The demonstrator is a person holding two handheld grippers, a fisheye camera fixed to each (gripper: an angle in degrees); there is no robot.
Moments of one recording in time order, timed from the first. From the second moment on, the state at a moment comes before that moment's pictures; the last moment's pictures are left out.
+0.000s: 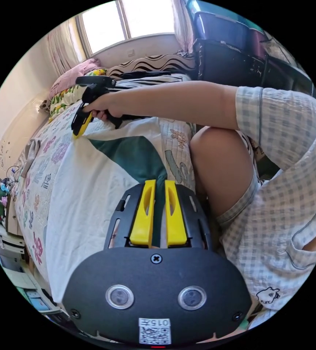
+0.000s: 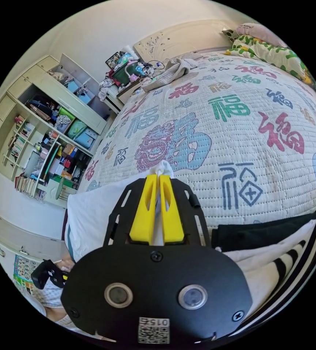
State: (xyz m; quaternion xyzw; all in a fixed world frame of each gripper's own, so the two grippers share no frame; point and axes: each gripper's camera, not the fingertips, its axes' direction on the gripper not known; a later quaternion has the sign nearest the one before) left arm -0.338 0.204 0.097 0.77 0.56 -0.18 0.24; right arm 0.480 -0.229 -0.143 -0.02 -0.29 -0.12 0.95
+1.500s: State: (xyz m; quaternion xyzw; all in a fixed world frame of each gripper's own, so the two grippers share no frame) left arm -0.559 -0.026 0.166 0.57 0.75 -0.28 0.20; right arm 0.497 0.049 -0.221 -0.05 -0.19 -0.34 0.92
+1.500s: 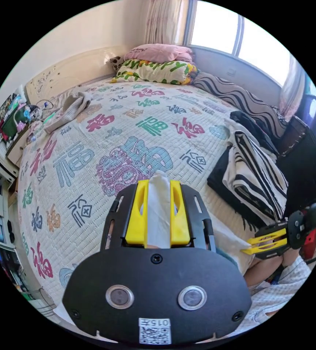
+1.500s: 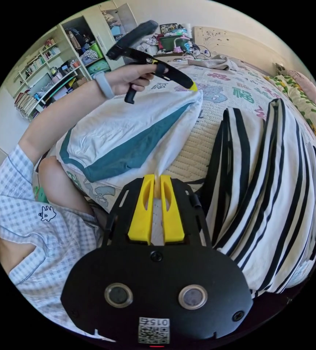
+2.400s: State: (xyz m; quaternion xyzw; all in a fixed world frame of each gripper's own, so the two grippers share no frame) left arm -0.504 0.003 0.340 0.65 0.69 -0.29 -0.12; right arm 0.513 0.167 -0.330 0.15 -0.30 -0.33 0.88
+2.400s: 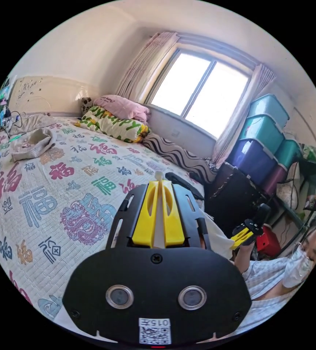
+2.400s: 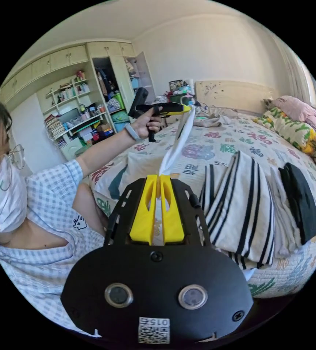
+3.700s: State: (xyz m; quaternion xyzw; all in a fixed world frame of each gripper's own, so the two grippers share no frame) left arm -0.100 -0.096 0.503 0.37 0.87 -0.29 -0.14; right arm 0.105 0.302 -0.210 -0.04 -0.30 -0.58 0.75
